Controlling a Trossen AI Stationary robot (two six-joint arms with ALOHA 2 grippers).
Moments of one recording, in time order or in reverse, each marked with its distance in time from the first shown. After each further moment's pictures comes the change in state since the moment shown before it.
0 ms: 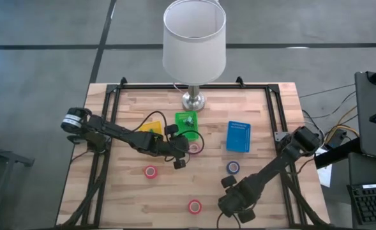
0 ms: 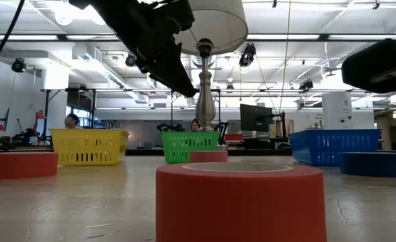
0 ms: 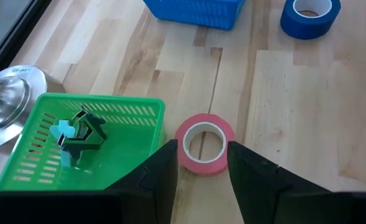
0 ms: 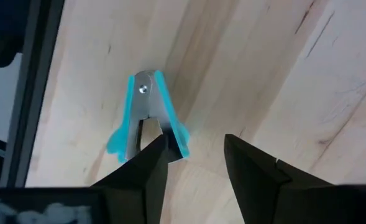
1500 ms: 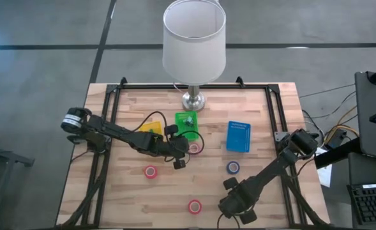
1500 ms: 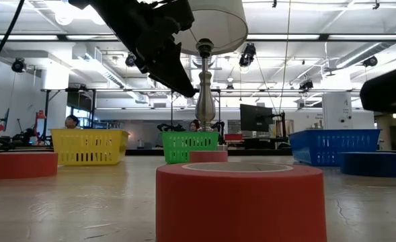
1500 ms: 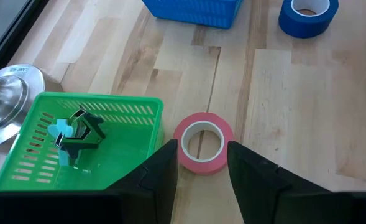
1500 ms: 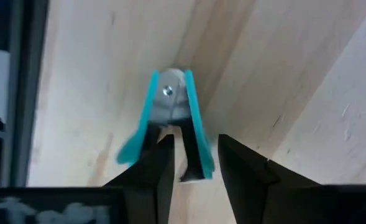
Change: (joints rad) left arm -0.003 0.000 0.000 -0.003 0.003 -0.002; right arm 0.011 0.046 -0.024 0.008 -0.063 0.011
